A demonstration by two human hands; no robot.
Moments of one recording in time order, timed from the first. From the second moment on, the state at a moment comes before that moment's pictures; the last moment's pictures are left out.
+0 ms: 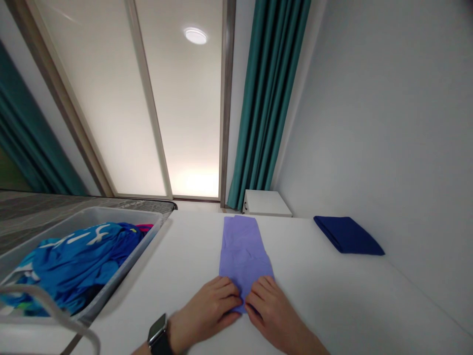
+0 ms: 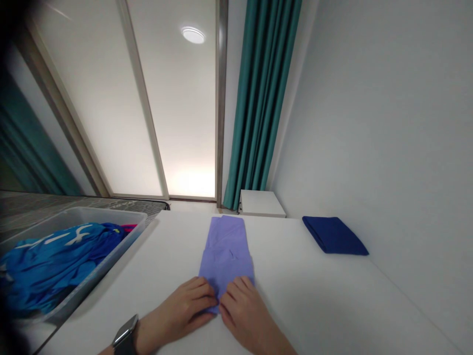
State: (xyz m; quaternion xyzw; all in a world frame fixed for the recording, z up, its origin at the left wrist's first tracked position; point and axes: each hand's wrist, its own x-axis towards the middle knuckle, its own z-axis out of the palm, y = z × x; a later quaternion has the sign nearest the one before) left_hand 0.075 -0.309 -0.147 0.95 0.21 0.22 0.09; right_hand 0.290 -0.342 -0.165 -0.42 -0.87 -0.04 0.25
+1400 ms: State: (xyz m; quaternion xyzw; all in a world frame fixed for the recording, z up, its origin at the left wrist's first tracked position) left_hand 0.036 -0.283 -0.147 0.93 0.27 0.18 0.18; right_hand 0.299 -0.350 -0.143 -0.47 -0.87 0.02 0.15
